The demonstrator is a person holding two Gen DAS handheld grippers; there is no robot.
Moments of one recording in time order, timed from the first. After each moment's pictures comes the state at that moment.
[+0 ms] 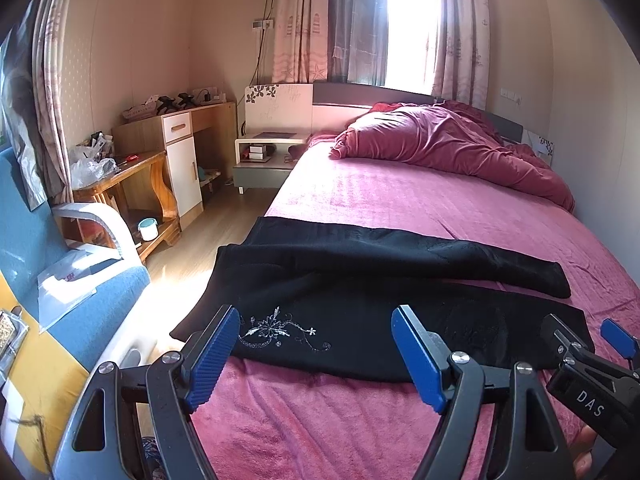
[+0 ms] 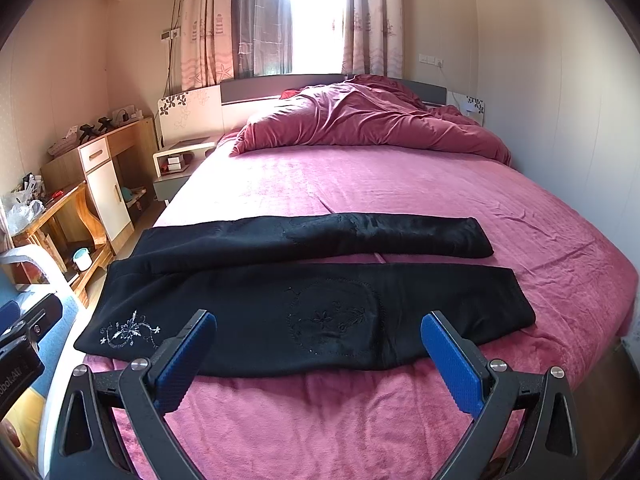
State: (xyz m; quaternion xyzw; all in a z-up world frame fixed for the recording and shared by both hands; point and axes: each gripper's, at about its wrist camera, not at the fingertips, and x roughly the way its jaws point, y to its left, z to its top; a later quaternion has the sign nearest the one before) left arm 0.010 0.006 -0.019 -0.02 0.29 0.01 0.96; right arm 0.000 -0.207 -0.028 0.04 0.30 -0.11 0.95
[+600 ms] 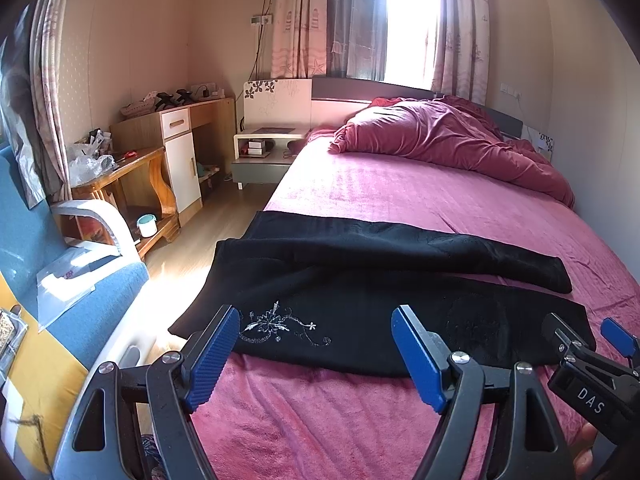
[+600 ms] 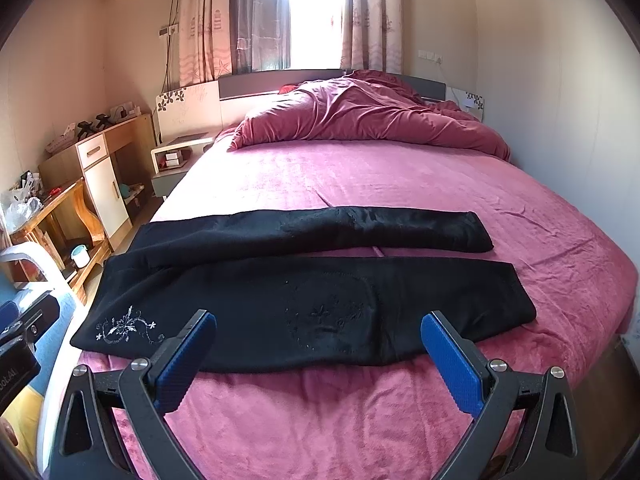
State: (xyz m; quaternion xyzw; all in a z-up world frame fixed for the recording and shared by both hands) left arm 0.010 0.004 -0.025 -0.02 0.30 0.01 0.95; right arm 0.003 -0.210 -0.035 0.04 0.31 -0.11 0.94
